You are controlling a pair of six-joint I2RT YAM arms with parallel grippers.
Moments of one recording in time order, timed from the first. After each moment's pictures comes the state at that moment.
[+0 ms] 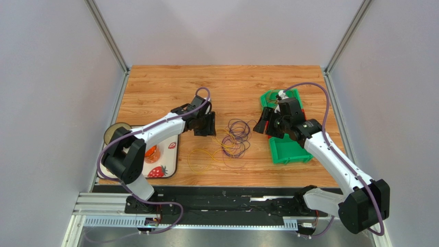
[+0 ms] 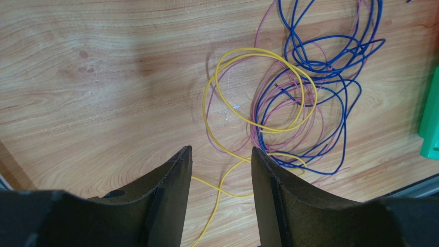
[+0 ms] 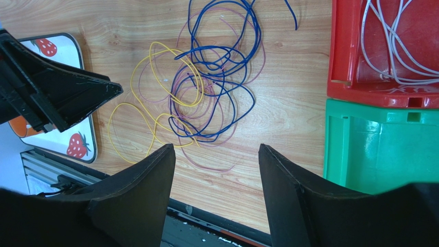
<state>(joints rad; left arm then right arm) -0.61 1.62 1.11 -0.48 0.06 -0.54 0.40 1.15 0.95 -0.59 -0.14 0.59</state>
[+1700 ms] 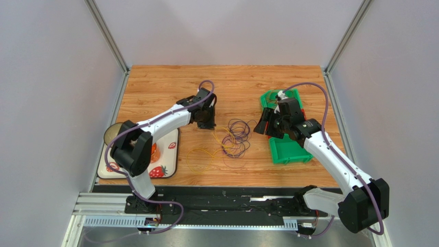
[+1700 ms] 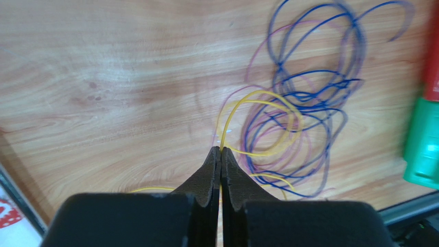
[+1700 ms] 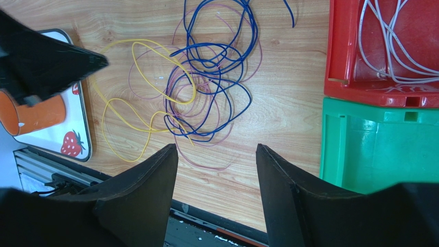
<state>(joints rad) -0.61 1.75 1.28 -0.56 0.02 -0.57 0.40 1.16 0.95 -0.60 -0.14 0.58</state>
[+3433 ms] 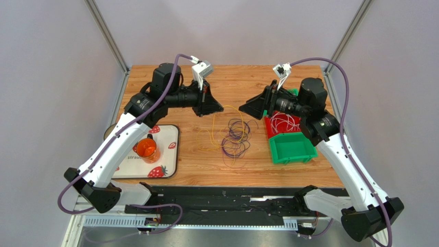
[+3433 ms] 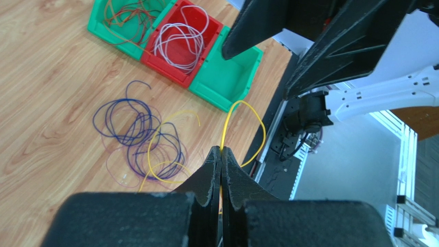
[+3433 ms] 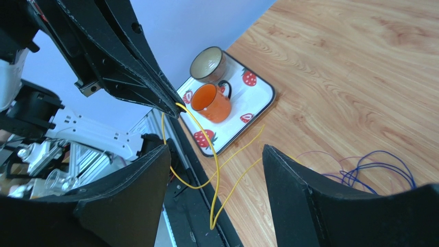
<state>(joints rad) -0.62 1.31 1.56 -0.65 0.60 -0.18 0.40 1.07 1.20 -0.25 -0.70 0.48</state>
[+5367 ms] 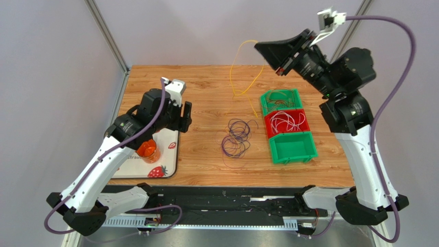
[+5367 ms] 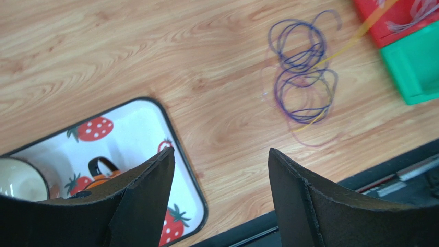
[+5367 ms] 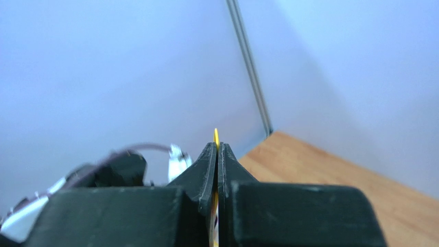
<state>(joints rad) -0.63 1.06 1.35 -0.91 -0.12 -0.18 0.47 1.24 1.81 -0.26 -0.41 0.50</state>
